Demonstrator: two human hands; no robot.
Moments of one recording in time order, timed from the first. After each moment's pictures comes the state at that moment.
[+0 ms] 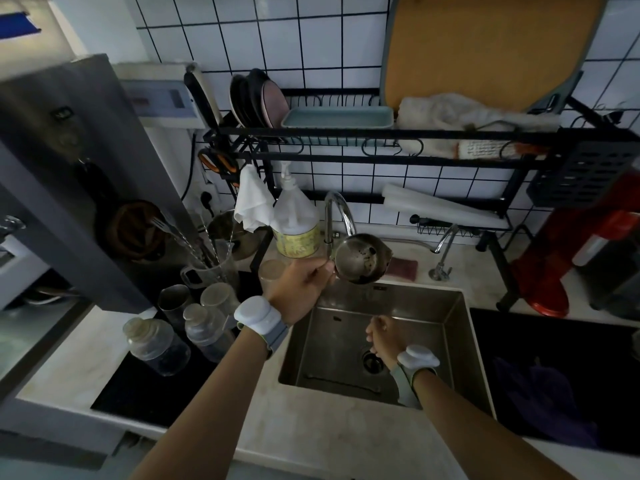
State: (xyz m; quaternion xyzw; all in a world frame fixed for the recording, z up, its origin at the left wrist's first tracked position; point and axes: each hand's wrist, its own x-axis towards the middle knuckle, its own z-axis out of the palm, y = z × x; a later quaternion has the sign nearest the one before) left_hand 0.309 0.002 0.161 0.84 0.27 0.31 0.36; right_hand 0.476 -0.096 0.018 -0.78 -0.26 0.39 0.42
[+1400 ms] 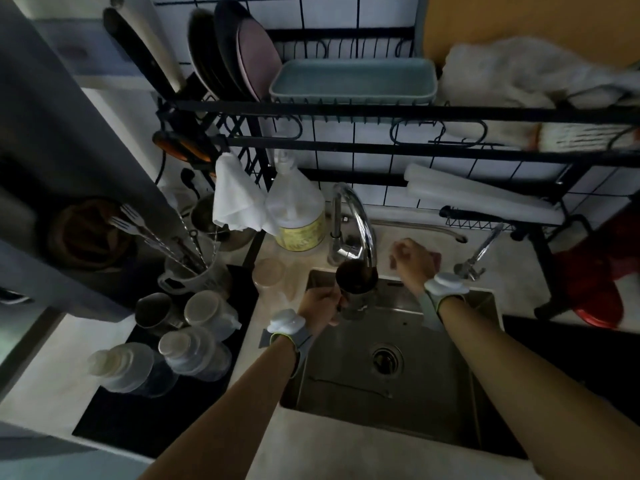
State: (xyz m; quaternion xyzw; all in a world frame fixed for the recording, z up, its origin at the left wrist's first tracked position) left_hand 0.379 0.091 0.030 0.56 0.53 0.18 0.62; right_hand 0.586 0.066 0.038 -0.81 -0.36 0.27 0.37
